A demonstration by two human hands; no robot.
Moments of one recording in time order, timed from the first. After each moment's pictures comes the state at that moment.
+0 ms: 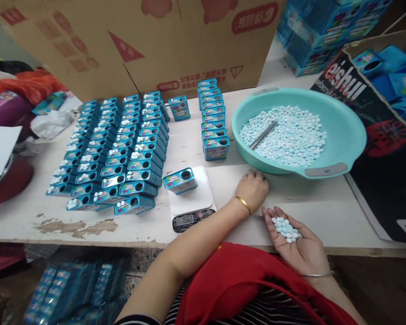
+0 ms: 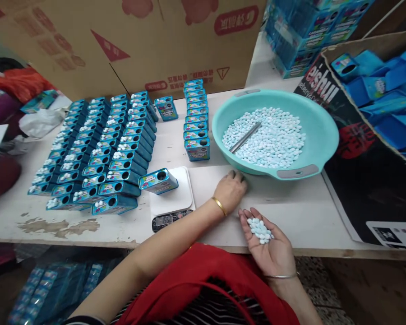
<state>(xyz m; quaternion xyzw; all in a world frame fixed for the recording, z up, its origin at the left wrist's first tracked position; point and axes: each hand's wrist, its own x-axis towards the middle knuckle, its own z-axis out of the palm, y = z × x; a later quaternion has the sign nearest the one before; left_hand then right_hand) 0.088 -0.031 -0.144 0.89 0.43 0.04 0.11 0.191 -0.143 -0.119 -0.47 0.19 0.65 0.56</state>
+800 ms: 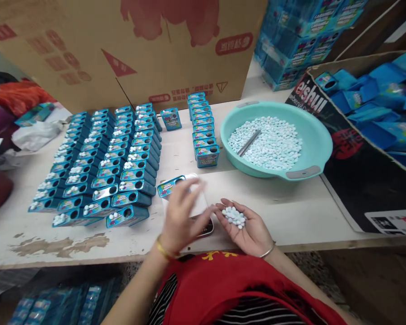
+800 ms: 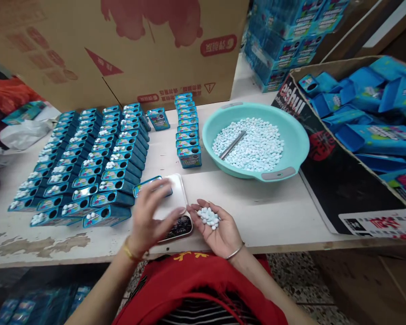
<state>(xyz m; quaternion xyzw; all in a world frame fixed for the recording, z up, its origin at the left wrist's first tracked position) -0.060 -0.097 -0.040 0.81 0.46 0.37 0.06 0.114 -0.111 -0.090 -0.33 0.14 0.82 0.45</state>
